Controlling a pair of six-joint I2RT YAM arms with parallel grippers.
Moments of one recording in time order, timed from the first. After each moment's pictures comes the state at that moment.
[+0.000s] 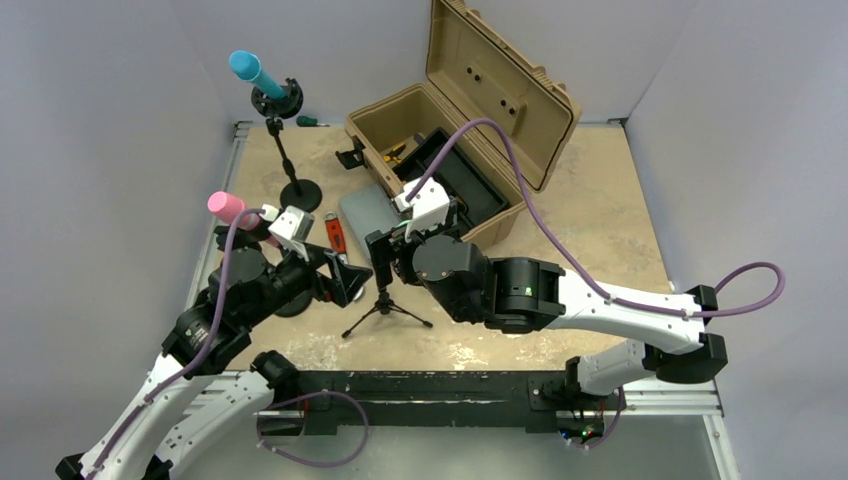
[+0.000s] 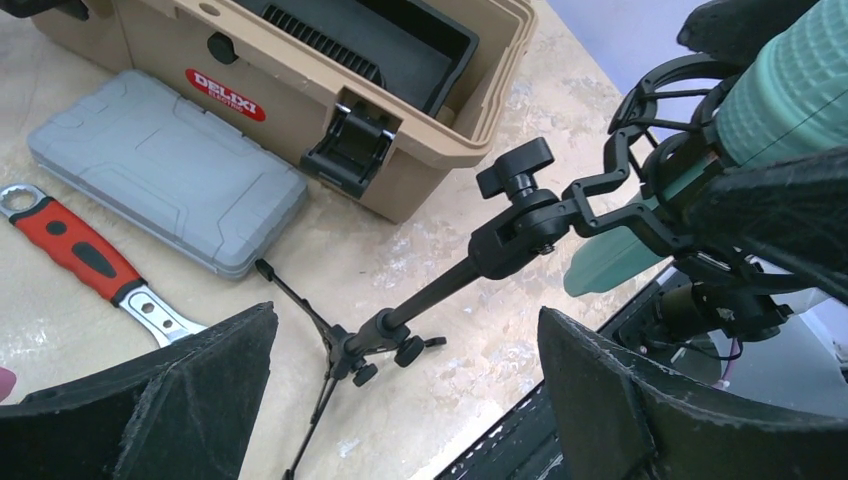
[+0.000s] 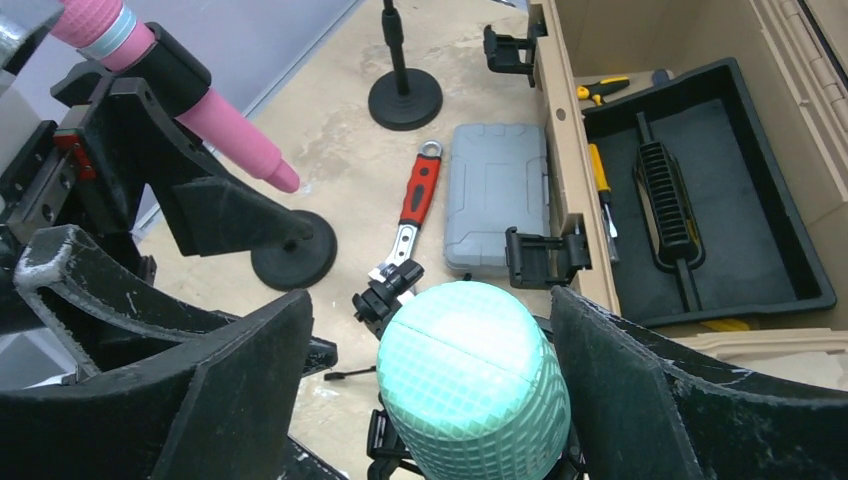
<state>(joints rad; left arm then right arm) -0.65 0.53 0.87 -0.59 0.07 -0.37 1.41 1.38 1.56 -0.51 0.82 0.36</state>
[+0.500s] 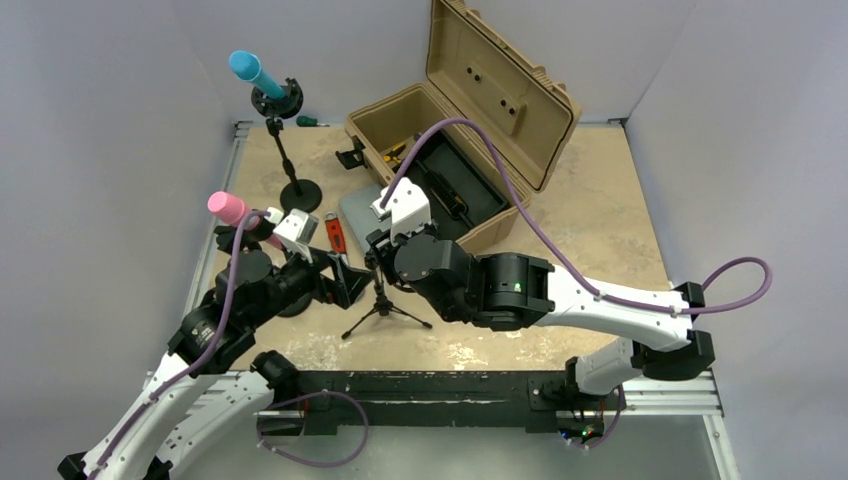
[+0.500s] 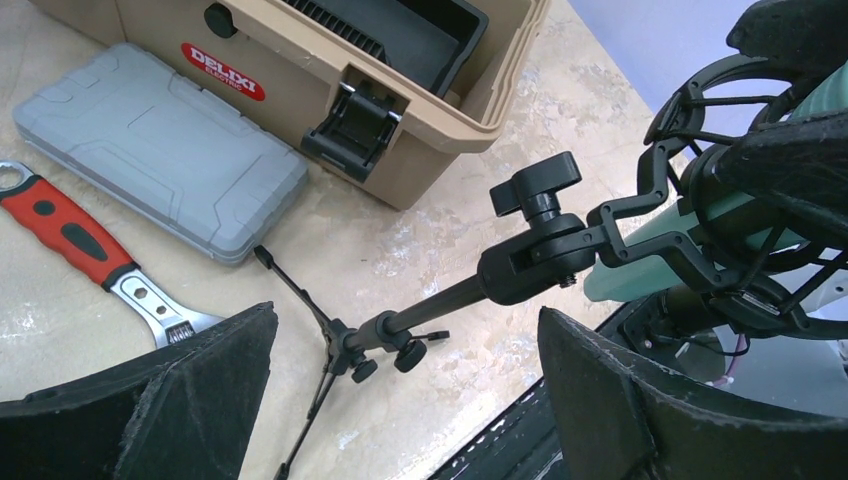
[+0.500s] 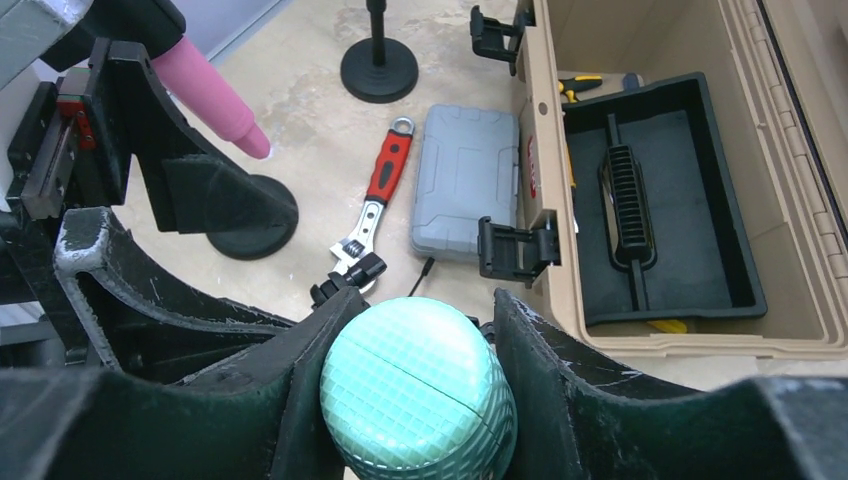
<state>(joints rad) -0.65 0.53 0.82 -0.58 0.07 -0.38 1.43 1.45 1.67 -0.64 0.83 0.27</state>
